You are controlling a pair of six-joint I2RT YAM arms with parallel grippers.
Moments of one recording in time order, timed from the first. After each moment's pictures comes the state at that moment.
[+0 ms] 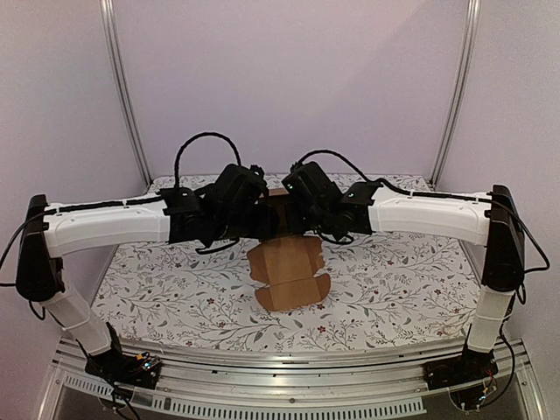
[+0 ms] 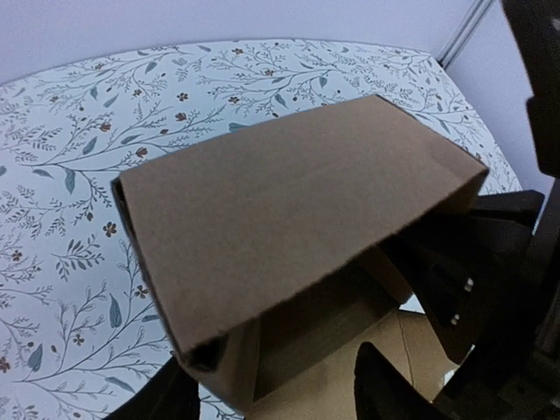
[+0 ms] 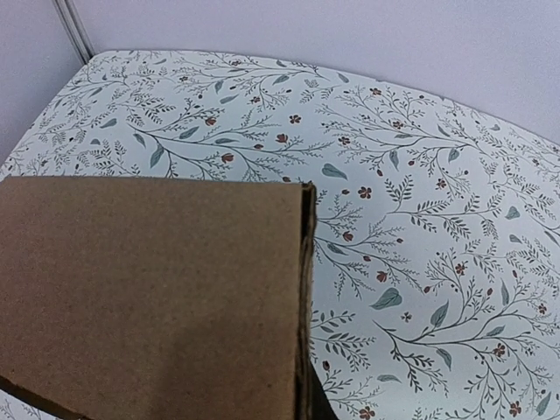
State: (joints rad) left arm -0.99 1.62 1.29 -0.39 -0.42 -0.61; right arm 1.01 1.89 1.57 -0.42 0.54 0.43
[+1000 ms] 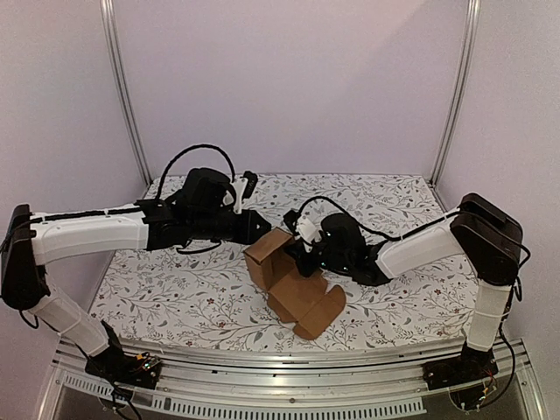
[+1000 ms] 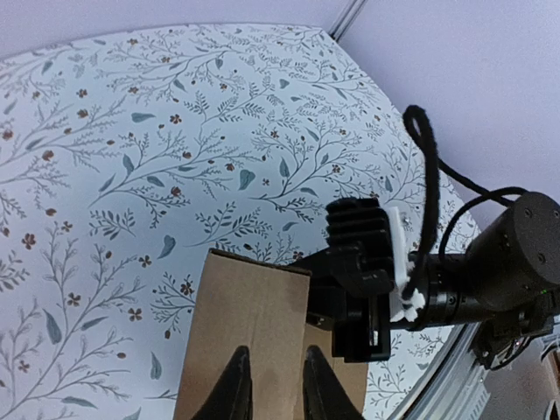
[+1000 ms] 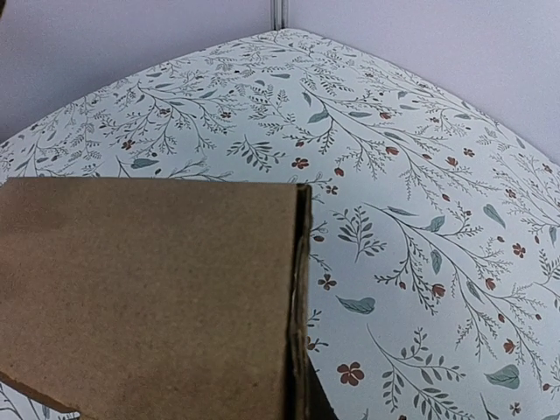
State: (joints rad) left arm -0.85 1.44 1.05 -0.15 0.01 -0.48; right arm 0.91 1.91 0.97 0.51 0.01 -0.03
